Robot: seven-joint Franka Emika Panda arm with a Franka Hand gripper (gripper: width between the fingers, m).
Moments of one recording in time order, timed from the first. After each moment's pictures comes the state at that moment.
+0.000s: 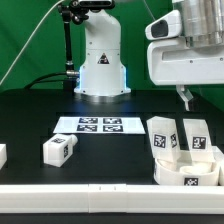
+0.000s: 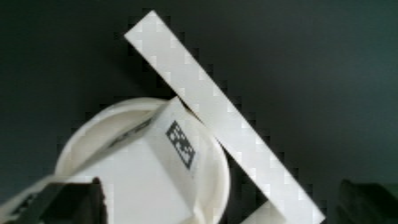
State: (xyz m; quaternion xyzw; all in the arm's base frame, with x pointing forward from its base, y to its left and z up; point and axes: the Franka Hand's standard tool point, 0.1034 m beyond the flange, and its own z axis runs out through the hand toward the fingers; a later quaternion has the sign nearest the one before) arm 0.591 0.137 0.111 -0.93 0.34 0.02 0.11
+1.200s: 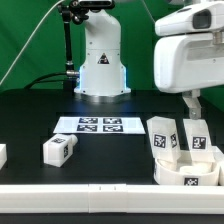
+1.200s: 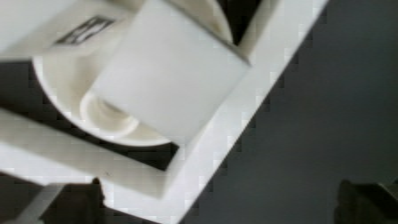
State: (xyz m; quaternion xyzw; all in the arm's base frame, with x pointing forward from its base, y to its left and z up) arm 0.600 0.136 0.107 -0.96 -0.28 -0.07 0.03
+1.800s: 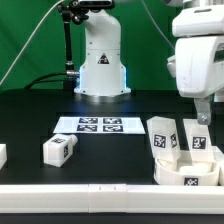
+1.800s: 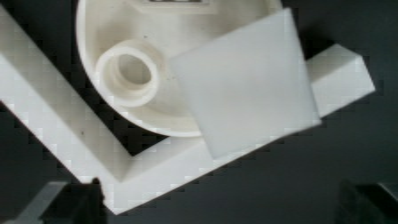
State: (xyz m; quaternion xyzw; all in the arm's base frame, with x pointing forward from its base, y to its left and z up) arm 0.600 0.128 0.102 -0.87 -0.49 -0.06 0.00
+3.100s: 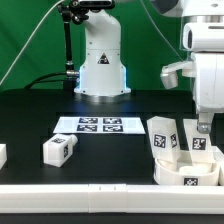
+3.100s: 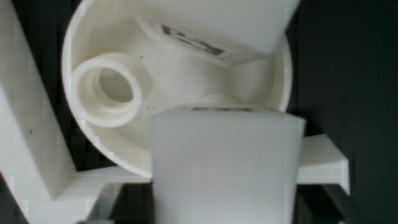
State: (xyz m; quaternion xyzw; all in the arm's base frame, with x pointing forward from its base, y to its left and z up) arm 0.587 0.120 0.081 -0.79 -0.61 -0.03 -0.02
